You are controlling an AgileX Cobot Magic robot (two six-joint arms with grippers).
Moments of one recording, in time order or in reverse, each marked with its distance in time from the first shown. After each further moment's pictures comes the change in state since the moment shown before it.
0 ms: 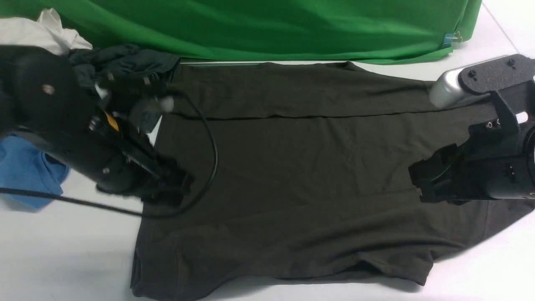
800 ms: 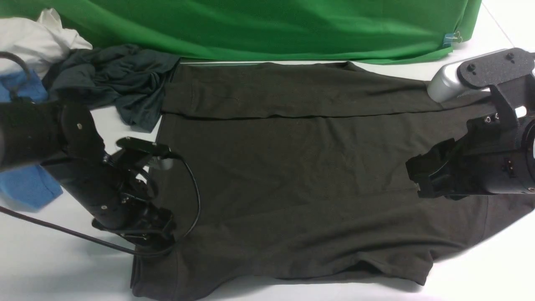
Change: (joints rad) right arm 0.000 0.006 -0.008 0.009 -0.022 -0.018; left arm 0.151 0.248 0.088 -0.153 -0.114 0.437
